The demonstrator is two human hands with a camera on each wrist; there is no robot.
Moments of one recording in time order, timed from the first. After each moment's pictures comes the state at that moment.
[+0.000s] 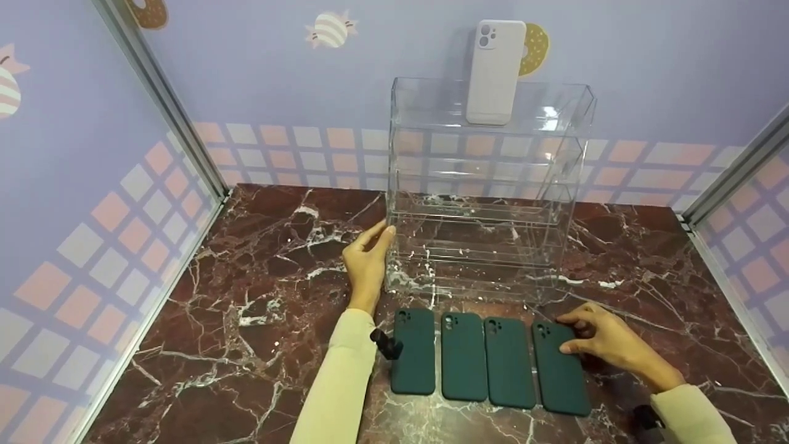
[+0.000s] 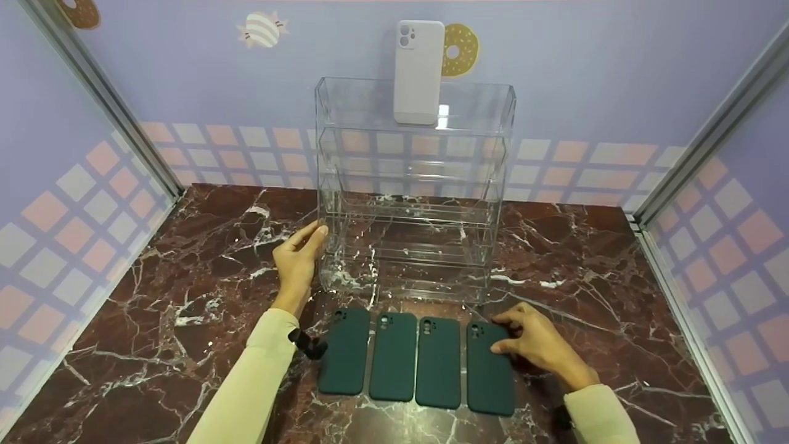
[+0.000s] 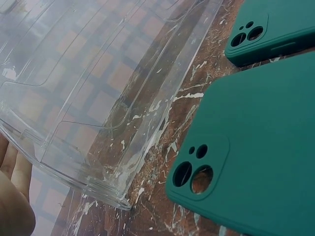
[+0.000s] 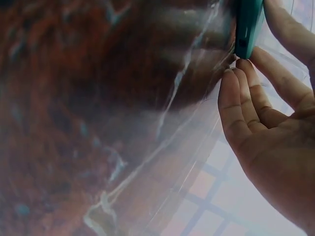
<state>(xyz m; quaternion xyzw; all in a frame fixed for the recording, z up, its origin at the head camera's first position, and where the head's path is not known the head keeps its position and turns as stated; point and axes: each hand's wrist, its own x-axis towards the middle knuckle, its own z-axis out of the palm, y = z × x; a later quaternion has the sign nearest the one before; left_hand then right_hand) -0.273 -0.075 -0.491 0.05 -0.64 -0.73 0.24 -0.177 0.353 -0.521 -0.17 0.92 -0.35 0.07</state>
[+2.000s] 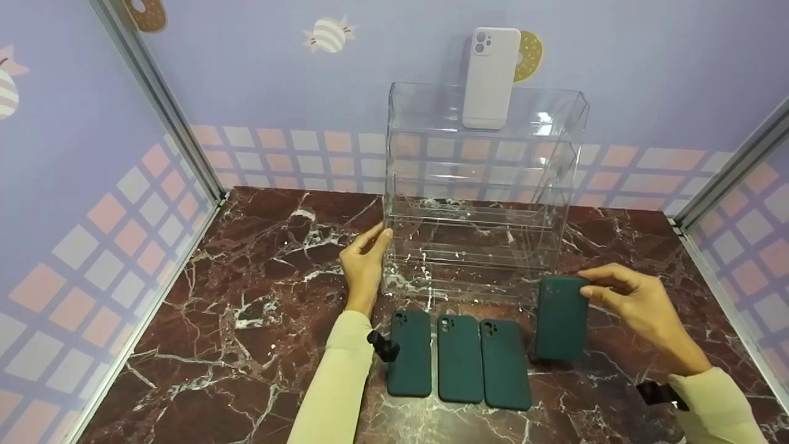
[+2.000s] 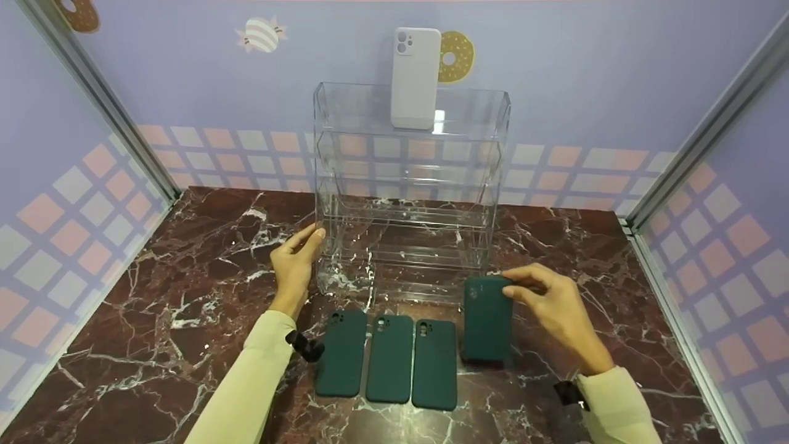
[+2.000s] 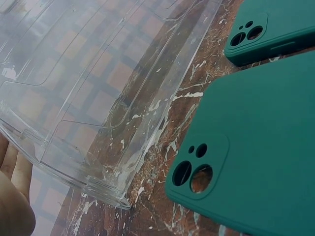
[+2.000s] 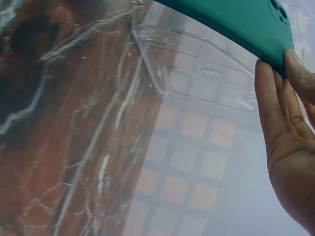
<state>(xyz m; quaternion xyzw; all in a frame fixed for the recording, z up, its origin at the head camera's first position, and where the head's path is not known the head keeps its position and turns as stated) -0.274 -0.076 -0.492 0.06 -0.64 -0.72 0.25 -0.179 0.351 -0.442 -0.15 0.87 -0.45 -0.11</state>
